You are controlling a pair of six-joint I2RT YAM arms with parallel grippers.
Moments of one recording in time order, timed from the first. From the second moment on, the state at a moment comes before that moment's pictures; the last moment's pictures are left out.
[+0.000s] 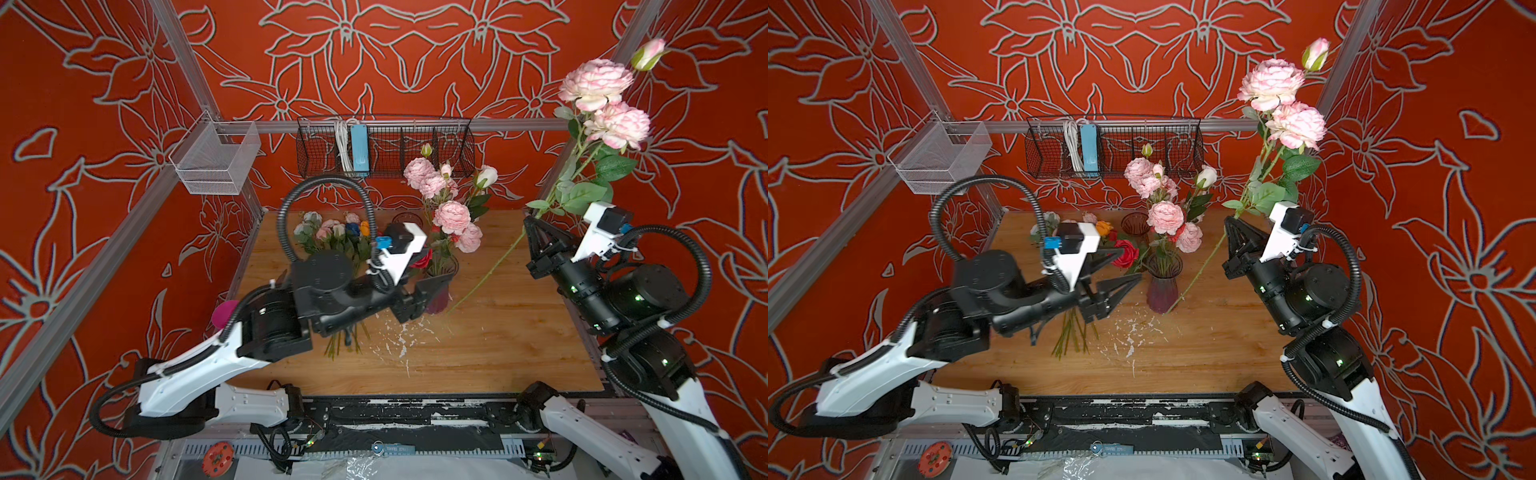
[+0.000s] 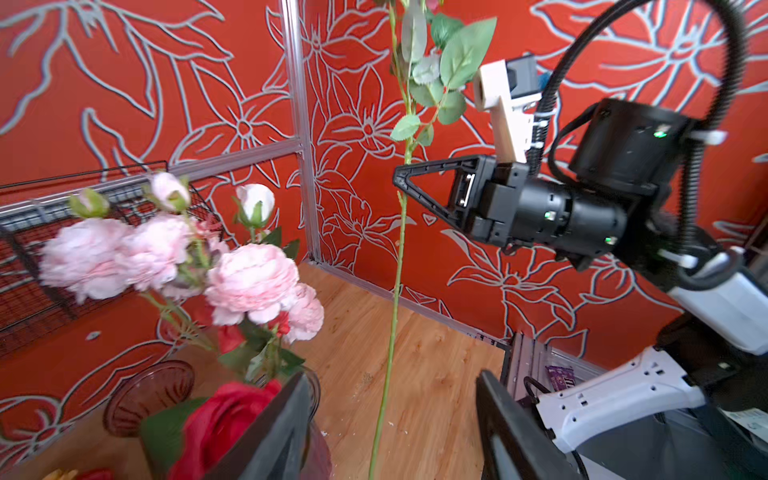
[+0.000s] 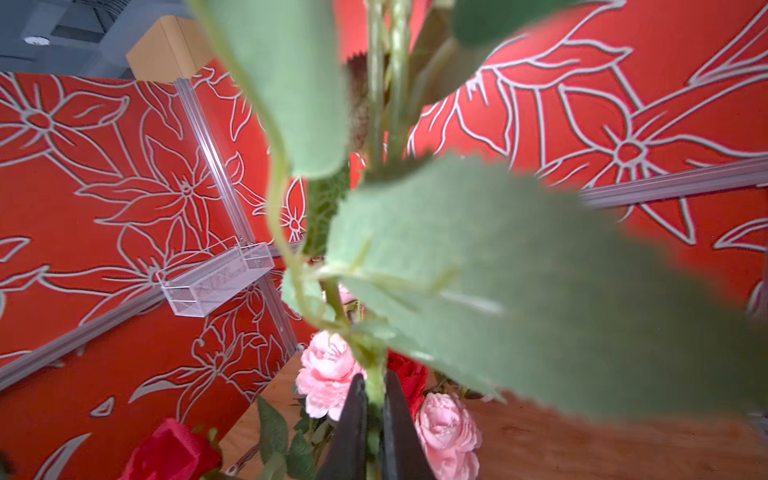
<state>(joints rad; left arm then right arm) -1.19 1.07 1.58 -0.52 -0.19 -0.06 0.51 0.77 1.29 -0.34 0.15 0.26</state>
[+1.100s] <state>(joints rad) -1.19 0.63 1.16 -0.60 -0.61 -0.18 0.51 1.11 1.42 -0.21 0.19 0.07</state>
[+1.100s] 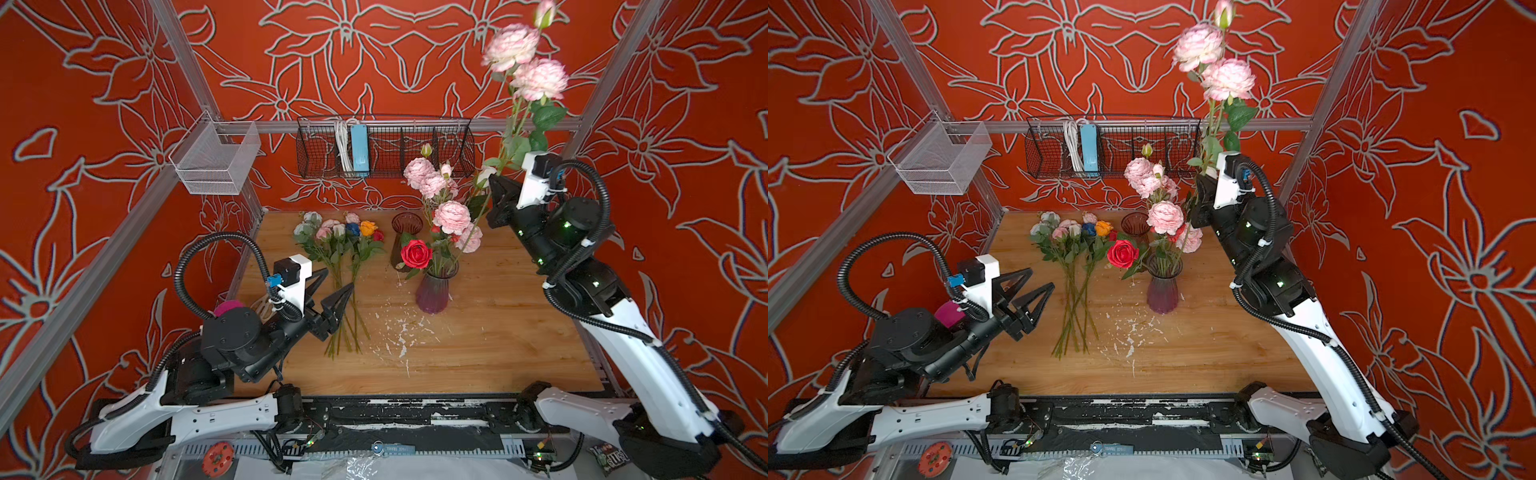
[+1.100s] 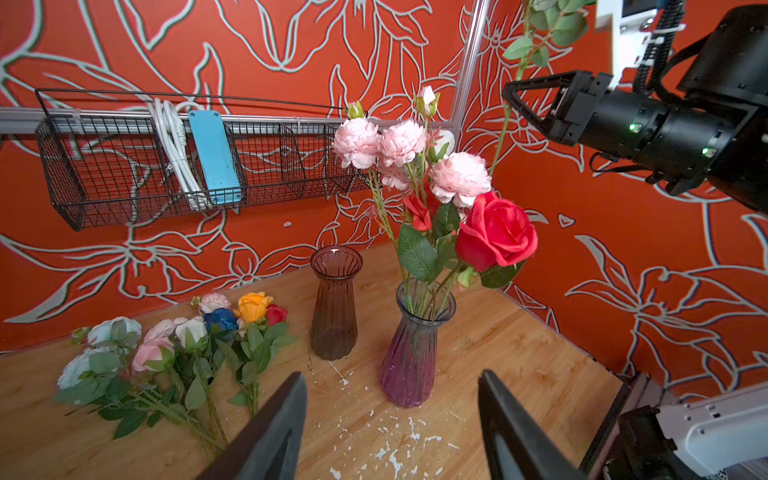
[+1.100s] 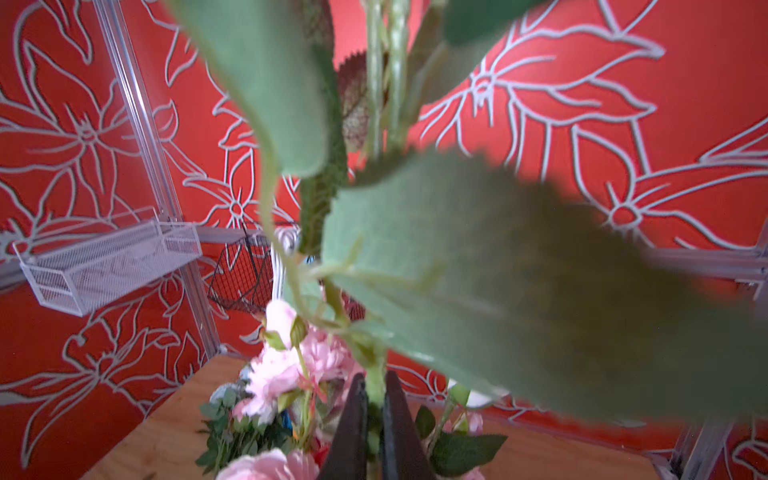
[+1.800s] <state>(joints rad) -1.15 0.76 1.02 -0.46 -0.62 -0.25 0.51 1.05 1.30 -0.47 0.06 0.19</state>
